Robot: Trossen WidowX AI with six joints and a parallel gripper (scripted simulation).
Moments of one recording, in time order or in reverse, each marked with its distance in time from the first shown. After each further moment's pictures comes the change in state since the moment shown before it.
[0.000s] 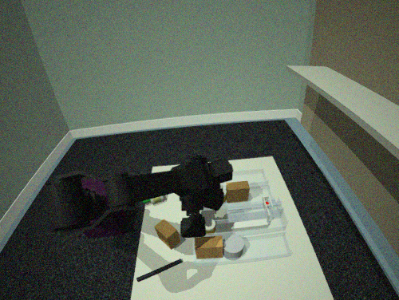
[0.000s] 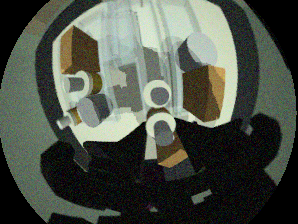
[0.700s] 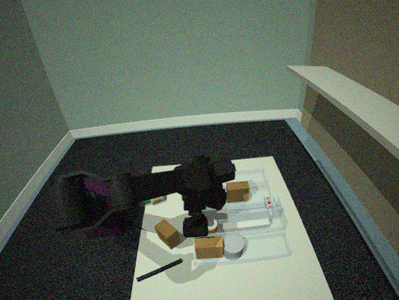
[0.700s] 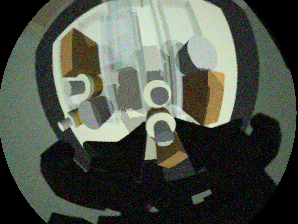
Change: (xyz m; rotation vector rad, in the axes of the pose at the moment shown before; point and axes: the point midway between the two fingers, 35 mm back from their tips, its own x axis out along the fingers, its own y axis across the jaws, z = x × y) arm -0.001 -0.001 0.006 -0.002 0.002 0.000
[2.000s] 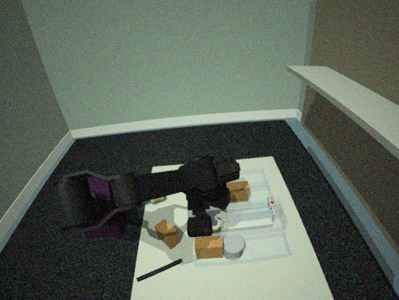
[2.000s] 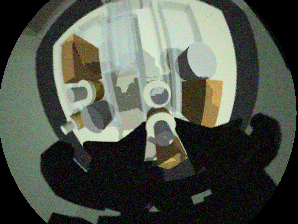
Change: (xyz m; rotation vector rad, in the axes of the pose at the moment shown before) arm -0.003 -0.001 0.011 0.002 -0.002 0.001
